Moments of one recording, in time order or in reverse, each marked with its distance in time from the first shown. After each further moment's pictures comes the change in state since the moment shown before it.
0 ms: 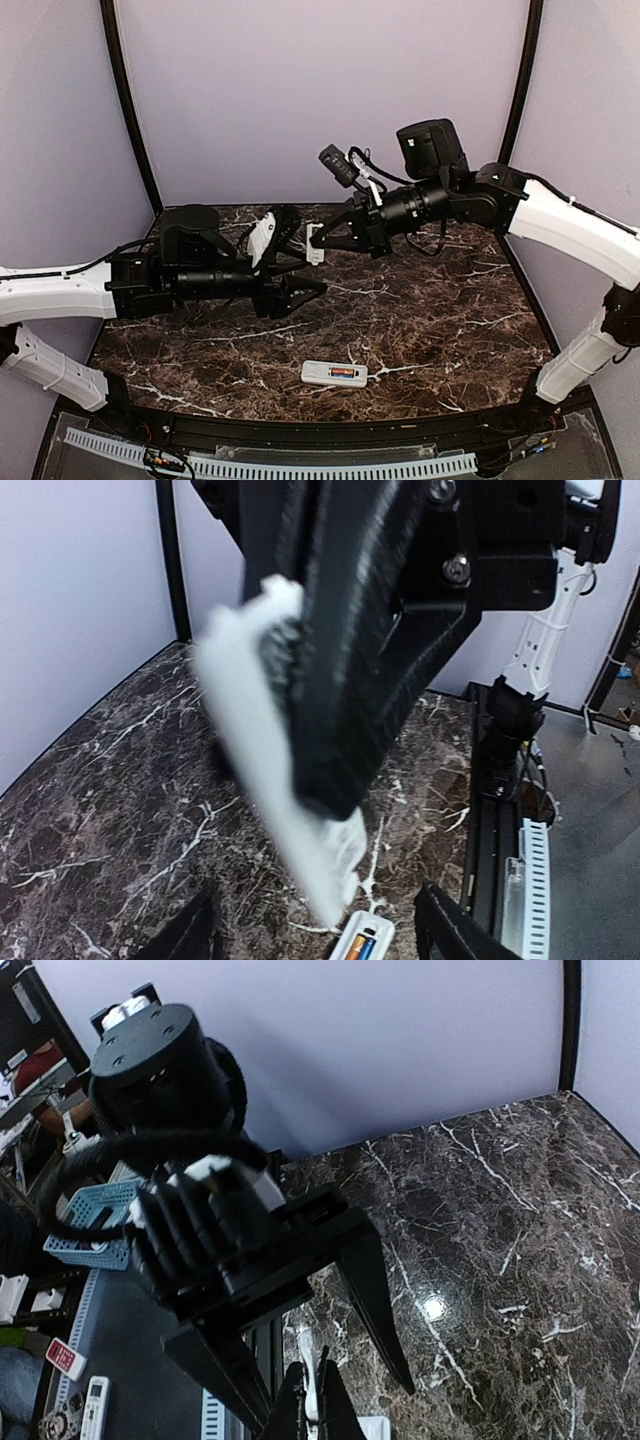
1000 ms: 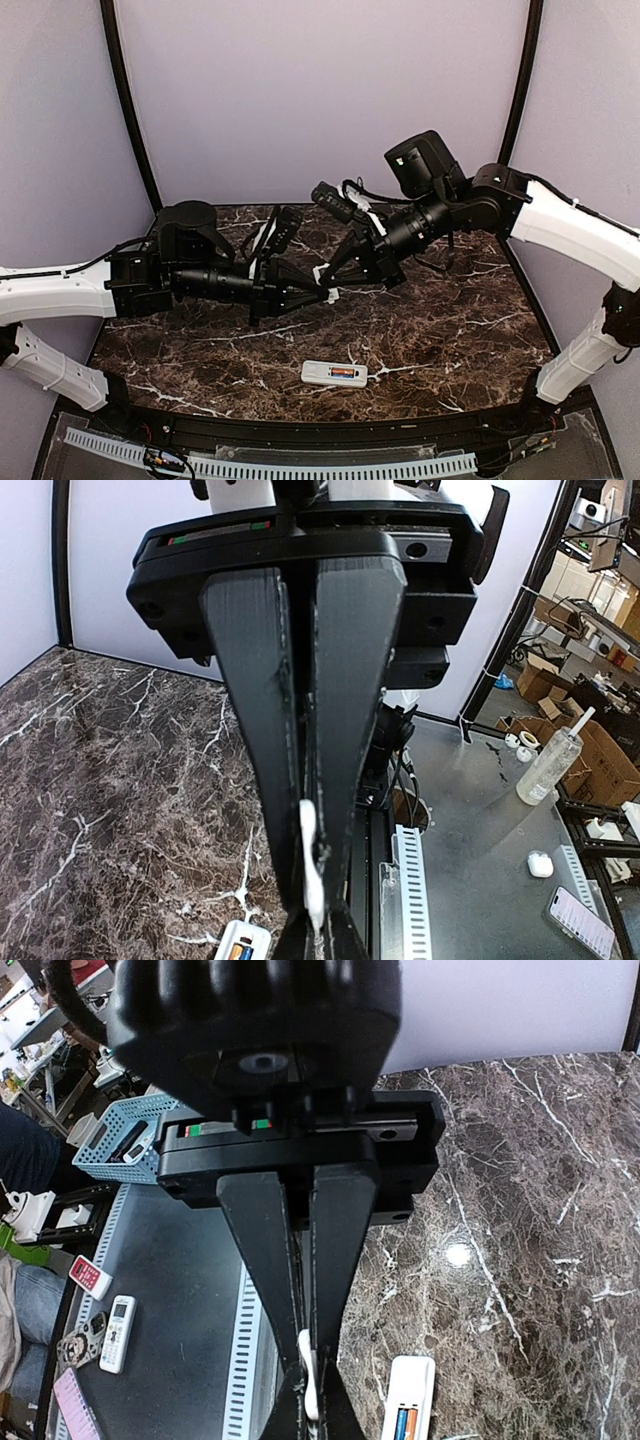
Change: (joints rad) left arm -0.003 -0.015 0.009 0.023 0.342 -0.158; right arm 0.069 -0.010 0.039 -0.288 -0.058 -0.177
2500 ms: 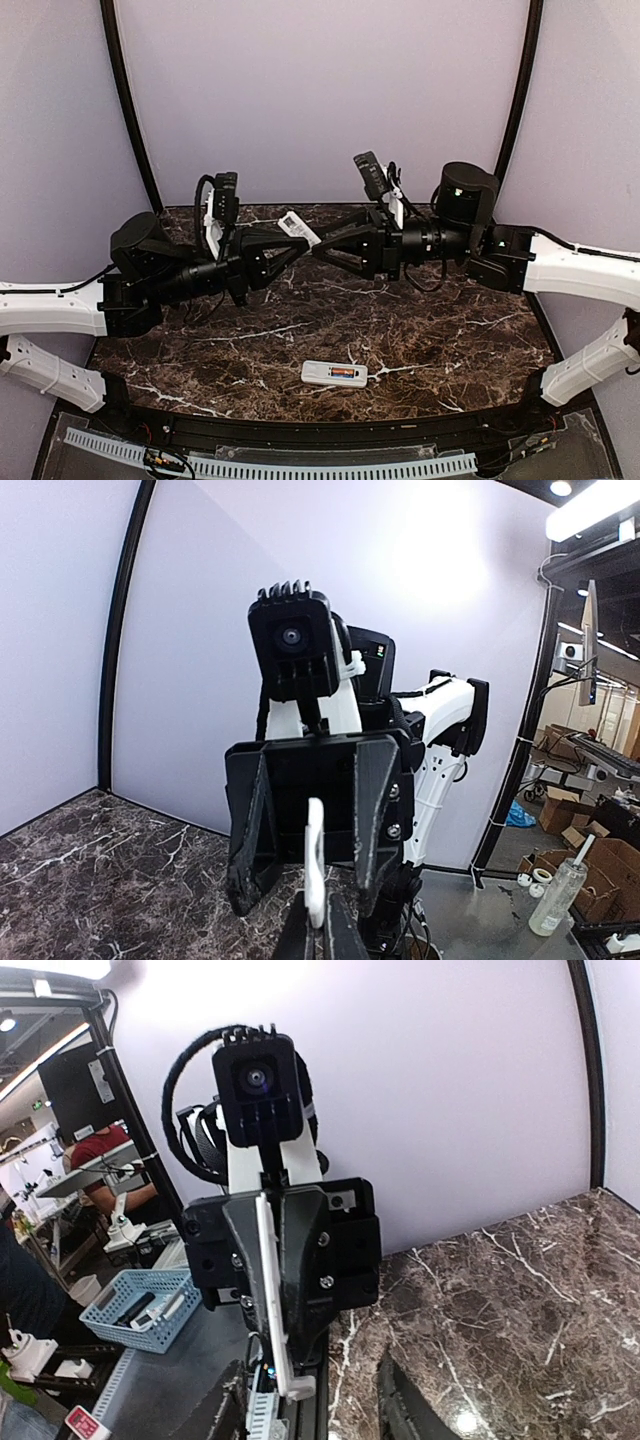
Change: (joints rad) left arm -0.006 -0.101 -0.183 0.544 -0.155 -0.135; right arm 0.004 -0.185 -0.470 0.954 0.074 0.443
